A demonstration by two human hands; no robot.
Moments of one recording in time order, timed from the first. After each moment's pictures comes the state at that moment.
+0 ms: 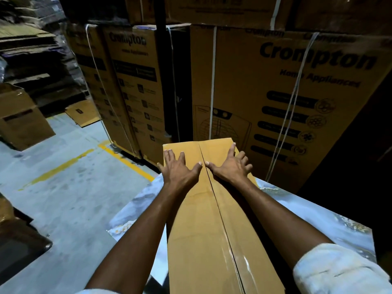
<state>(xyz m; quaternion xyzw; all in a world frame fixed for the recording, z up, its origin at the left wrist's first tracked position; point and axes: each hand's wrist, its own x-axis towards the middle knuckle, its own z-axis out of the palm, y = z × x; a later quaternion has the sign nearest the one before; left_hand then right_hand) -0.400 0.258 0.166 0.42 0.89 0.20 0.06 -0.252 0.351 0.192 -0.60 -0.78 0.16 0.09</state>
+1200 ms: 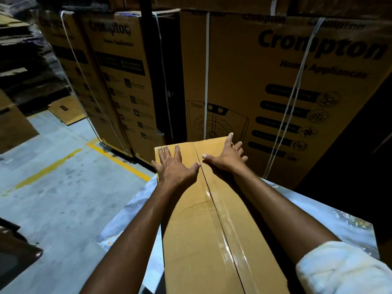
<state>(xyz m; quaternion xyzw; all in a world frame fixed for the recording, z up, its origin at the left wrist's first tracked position) -0.423 0.291 0.166 0.44 0.87 0.18 0.09 -0.279 0.404 0.194 -0.59 -0.75 0.29 0.10</state>
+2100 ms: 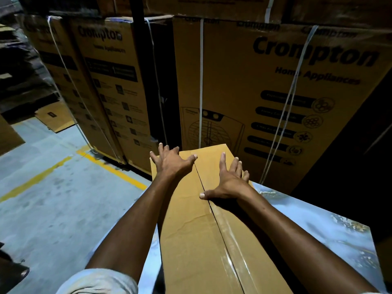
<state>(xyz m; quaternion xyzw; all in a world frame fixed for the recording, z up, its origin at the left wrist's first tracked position) -0.466 0.357 0.162 0.47 0.87 0.16 0.06 -0.258 0.369 0.193 -0.54 -0.81 0.25 -0.04</state>
